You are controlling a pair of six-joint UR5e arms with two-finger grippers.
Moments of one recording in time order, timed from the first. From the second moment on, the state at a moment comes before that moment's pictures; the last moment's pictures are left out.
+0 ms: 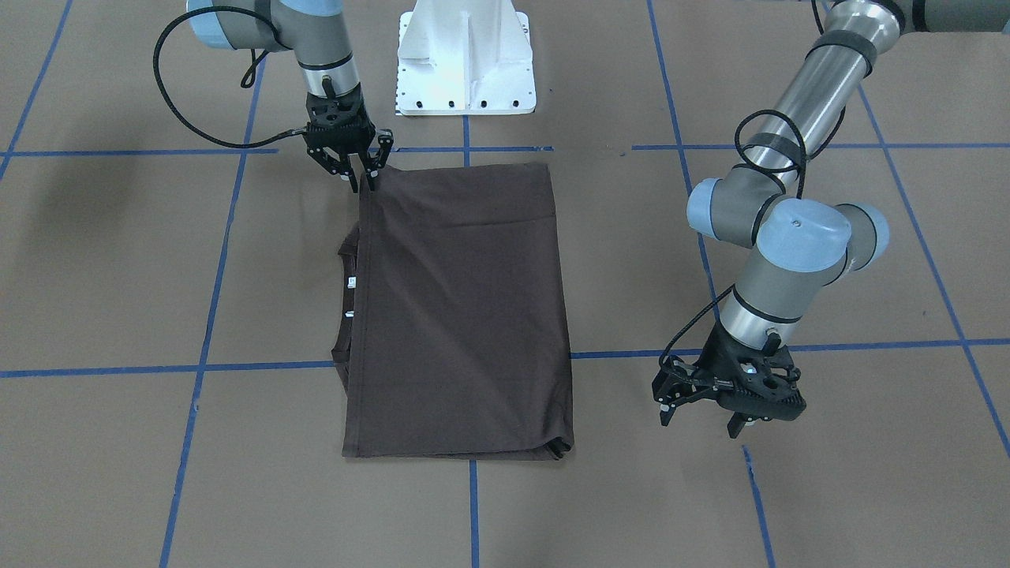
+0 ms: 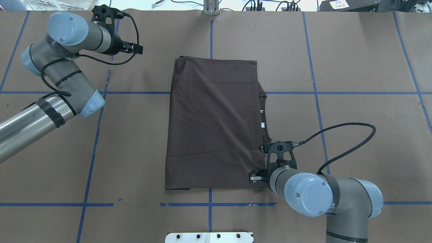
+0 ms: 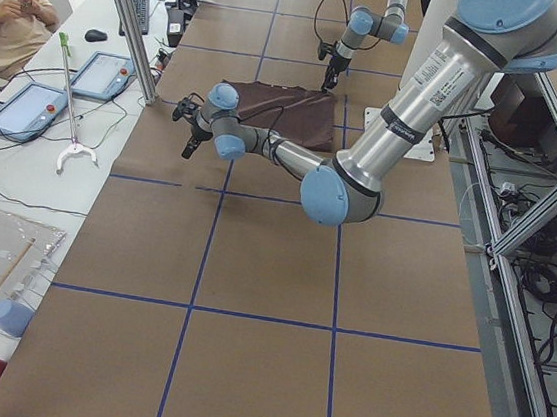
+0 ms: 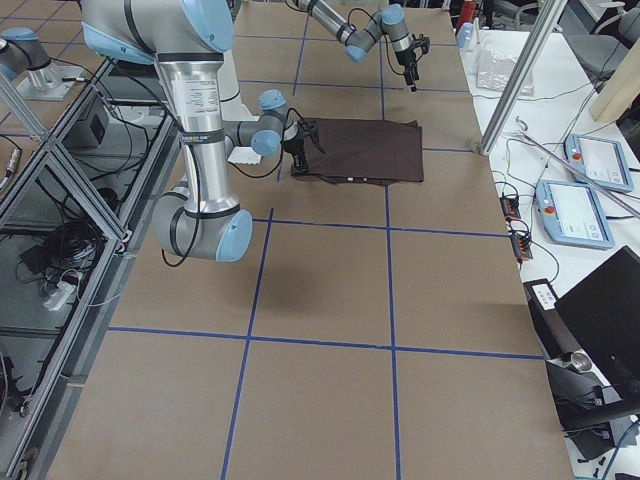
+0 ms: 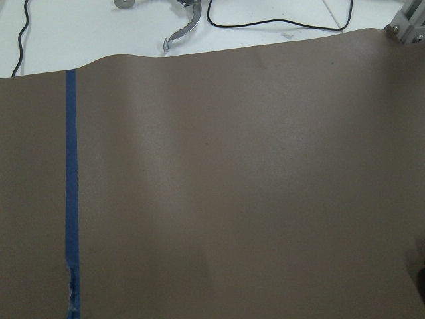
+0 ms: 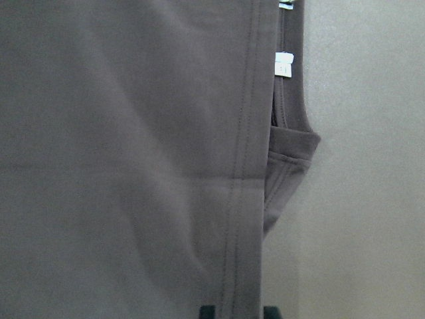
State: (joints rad) left arm -0.89 -2.21 -1.18 -2.35 -1.83 -0.84; right arm 0.21 -1.32 1.99 -1.36 1.43 1.31
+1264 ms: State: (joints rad) left arm -0.34 -1.83 -1.82 -2.33 -1.54 -1.72; right arm 0.38 -1.42 2.12 -1.14 1.58 1.45
